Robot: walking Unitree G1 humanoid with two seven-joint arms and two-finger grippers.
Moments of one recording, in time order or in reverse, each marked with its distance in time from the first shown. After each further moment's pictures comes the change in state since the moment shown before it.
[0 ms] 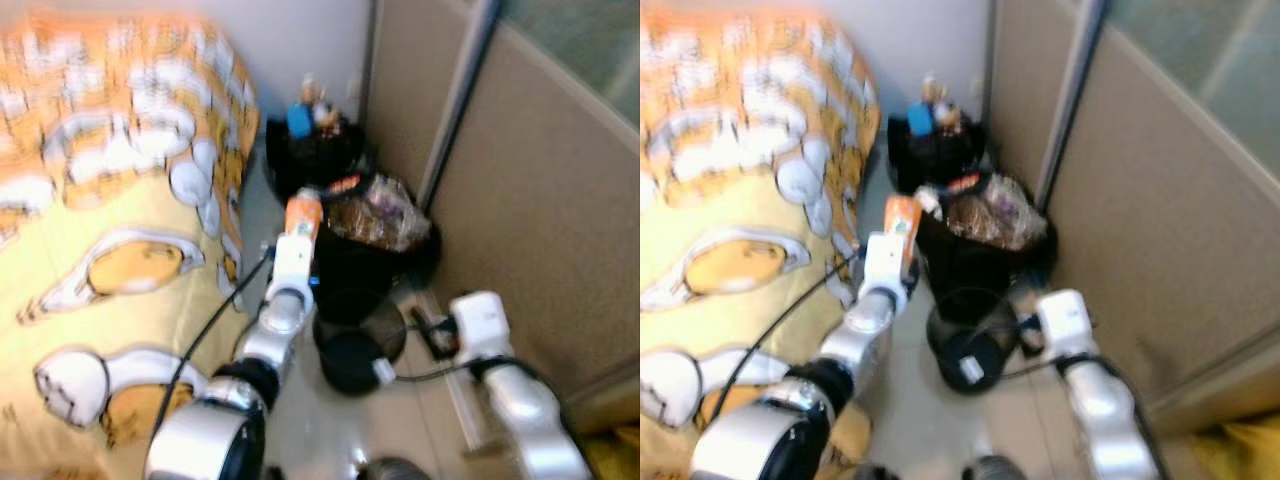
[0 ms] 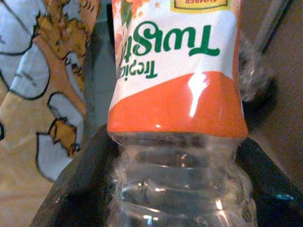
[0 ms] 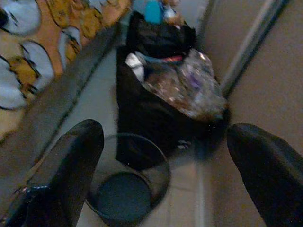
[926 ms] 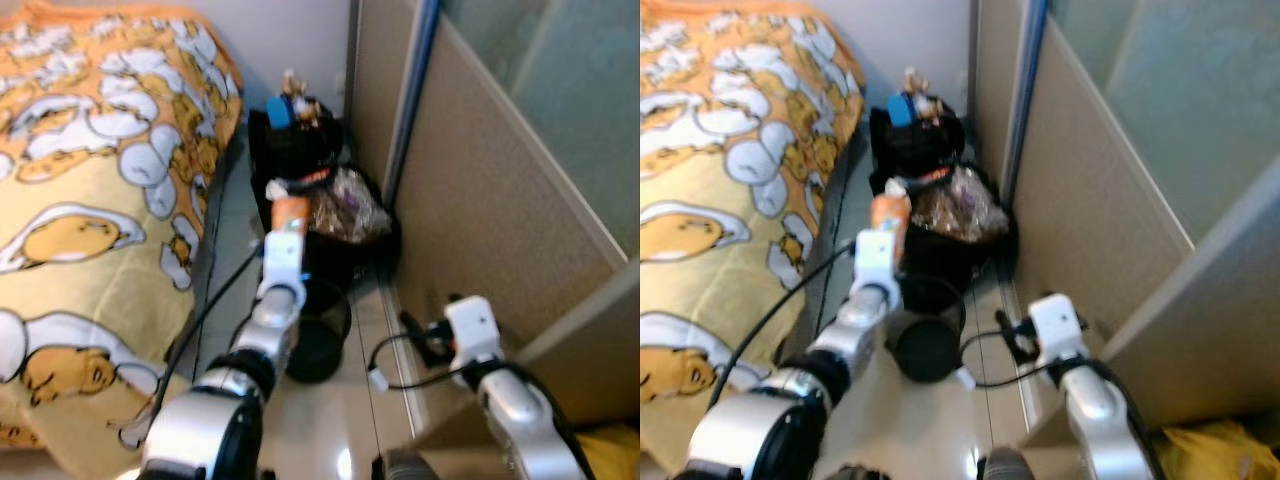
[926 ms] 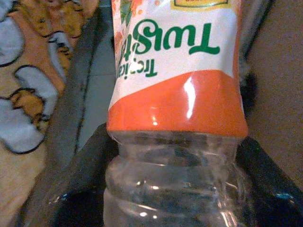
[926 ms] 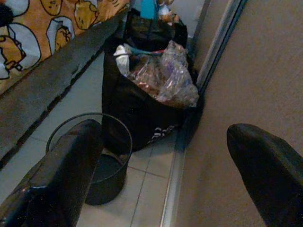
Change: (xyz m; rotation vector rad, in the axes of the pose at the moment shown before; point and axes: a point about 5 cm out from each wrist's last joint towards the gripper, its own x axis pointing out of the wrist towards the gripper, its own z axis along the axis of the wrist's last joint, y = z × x) left arm 0.004 0.015 0.003 -0.053 0.020 0.086; right arm -0.004 0.000 0.001 -0.014 -0.008 0.029
